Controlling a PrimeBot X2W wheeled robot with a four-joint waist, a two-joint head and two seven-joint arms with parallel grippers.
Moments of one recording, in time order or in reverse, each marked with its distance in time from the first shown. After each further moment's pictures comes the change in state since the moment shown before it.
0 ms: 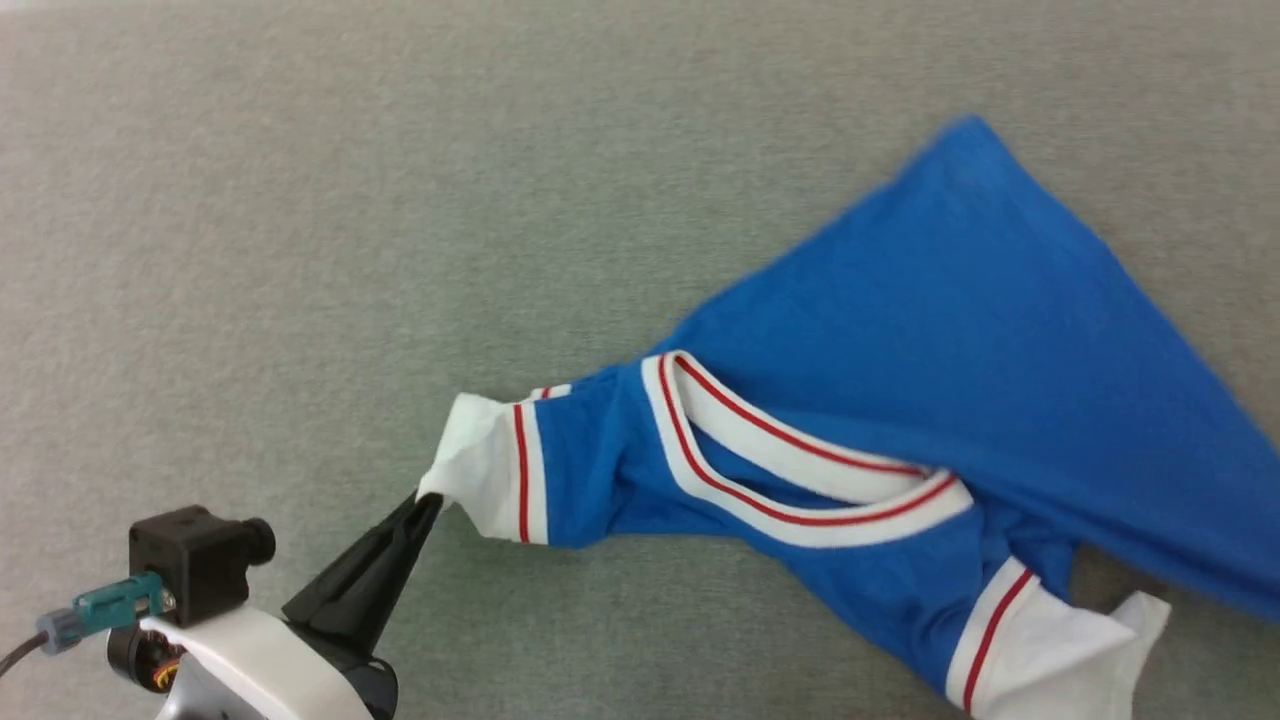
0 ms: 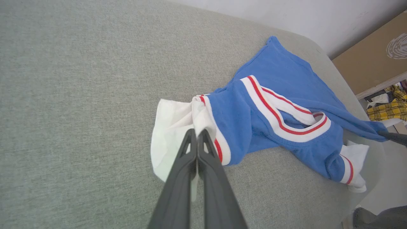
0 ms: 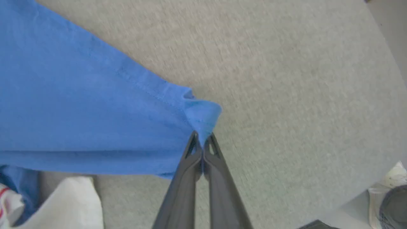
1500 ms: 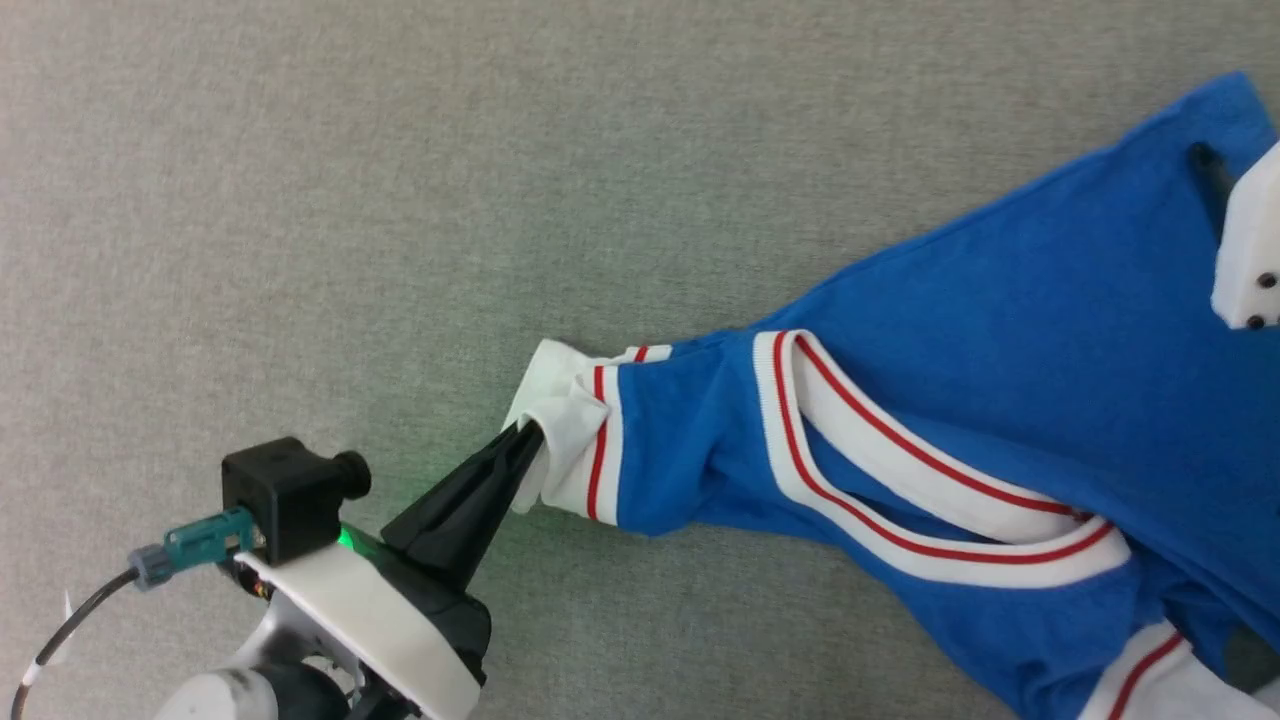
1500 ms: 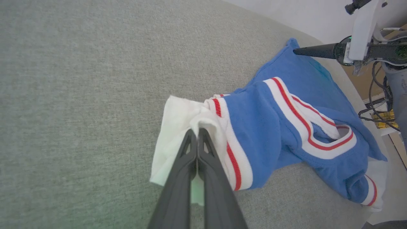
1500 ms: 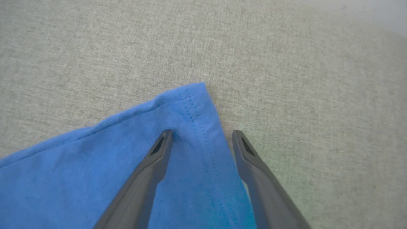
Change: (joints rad) left arm -0.184 -0.086 -0.126 0.056 0.030 -0.059 -0.044; right arm -0.725 -0.167 0.519 0.280 -0.350 0.000 0.150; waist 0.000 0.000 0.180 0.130
